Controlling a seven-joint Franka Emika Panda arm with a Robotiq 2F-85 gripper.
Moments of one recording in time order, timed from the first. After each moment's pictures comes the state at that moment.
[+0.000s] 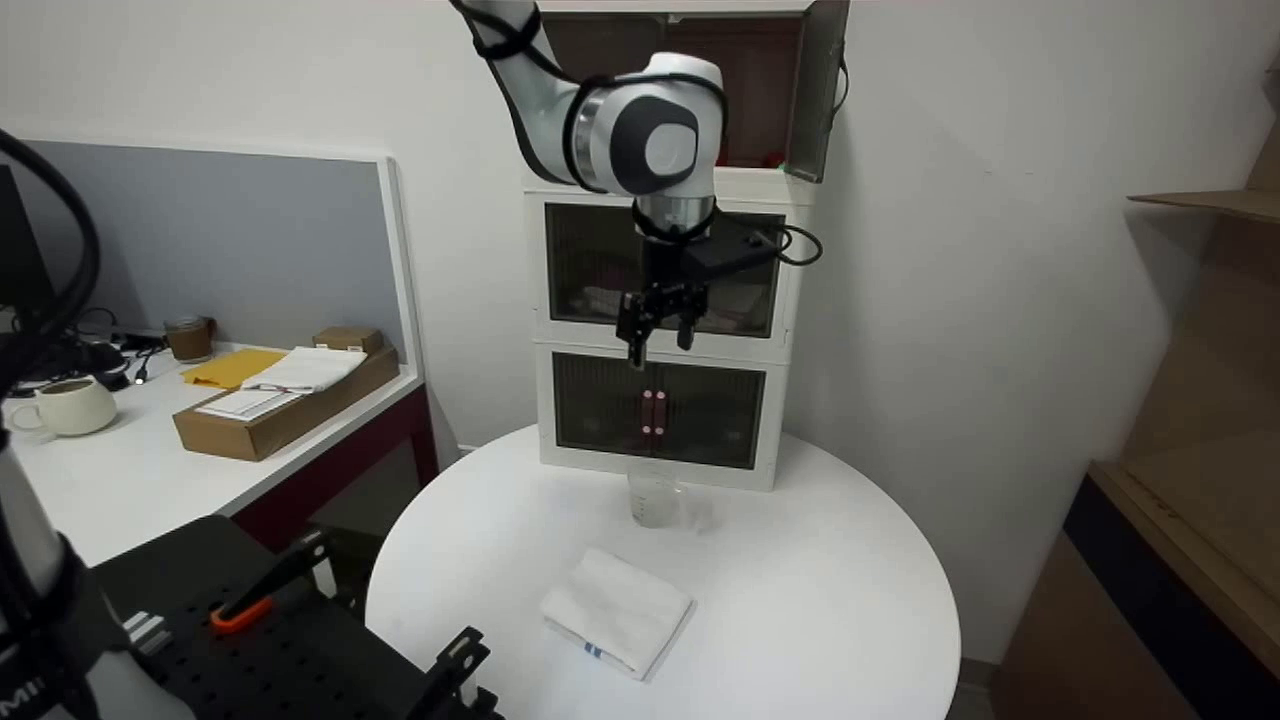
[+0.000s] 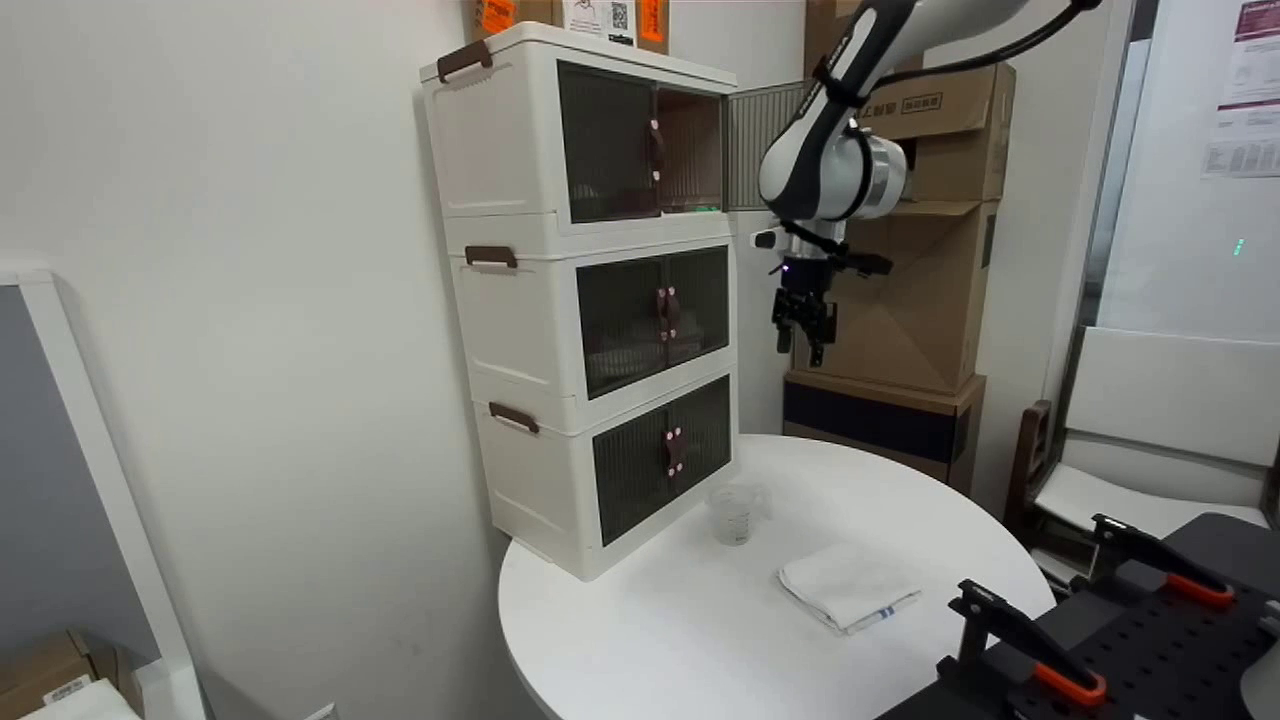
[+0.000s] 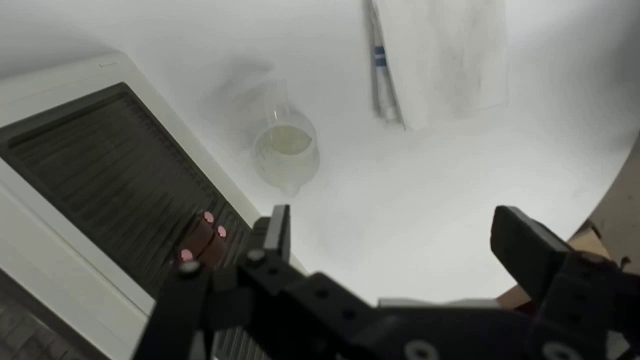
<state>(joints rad) -0.14 0.37 0.03 -2.08 0.06 2.51 -1.53</state>
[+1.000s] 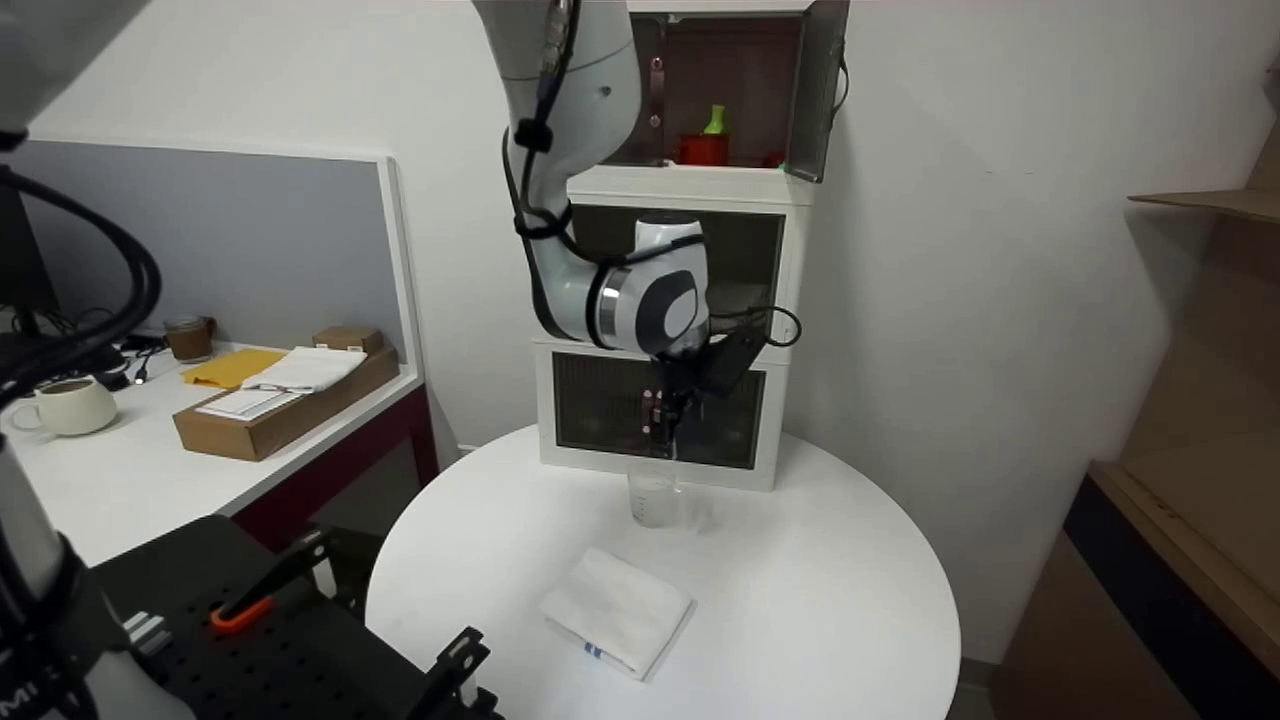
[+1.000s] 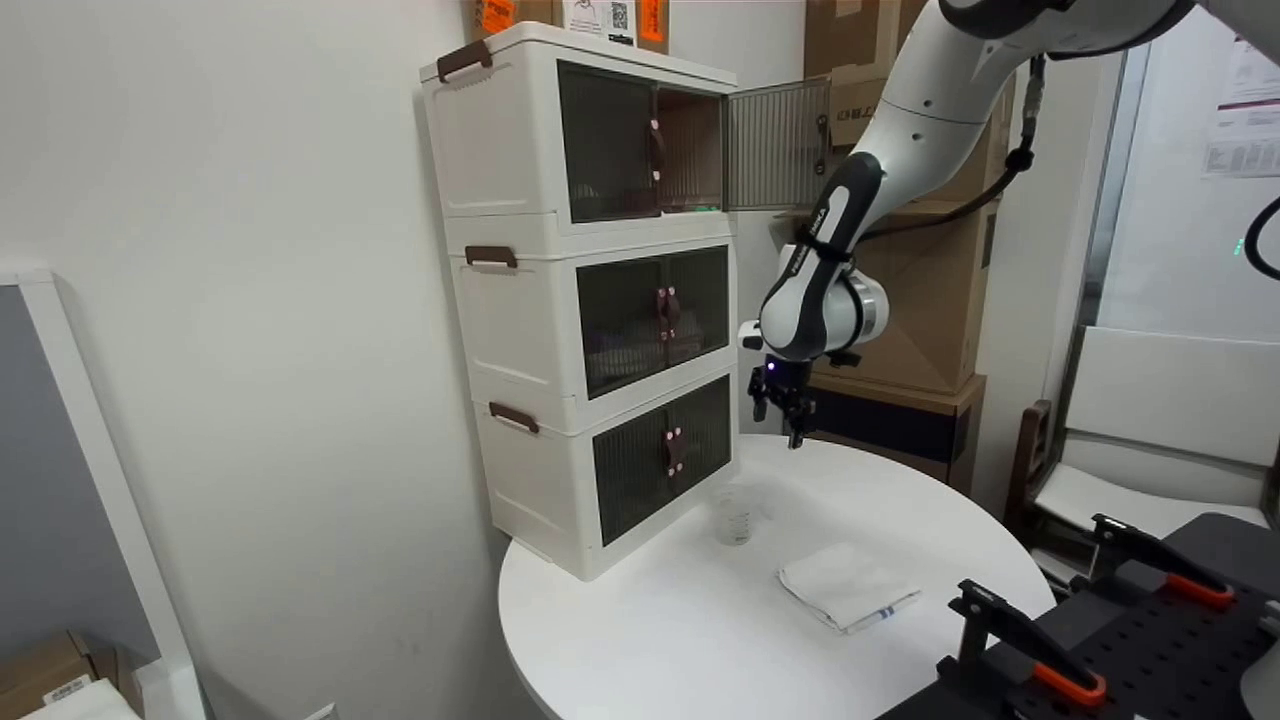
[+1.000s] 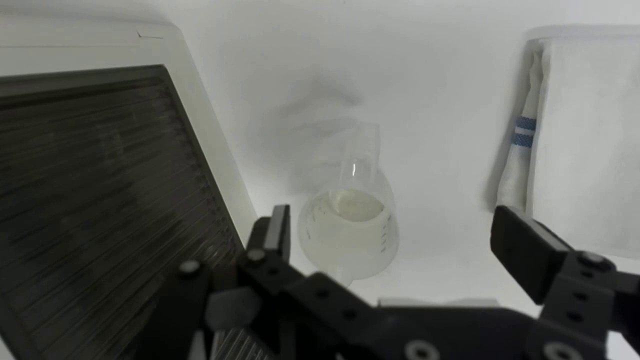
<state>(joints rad) -0.19 0.78 0.06 -1.92 -0.19 2.94 -1.57</state>
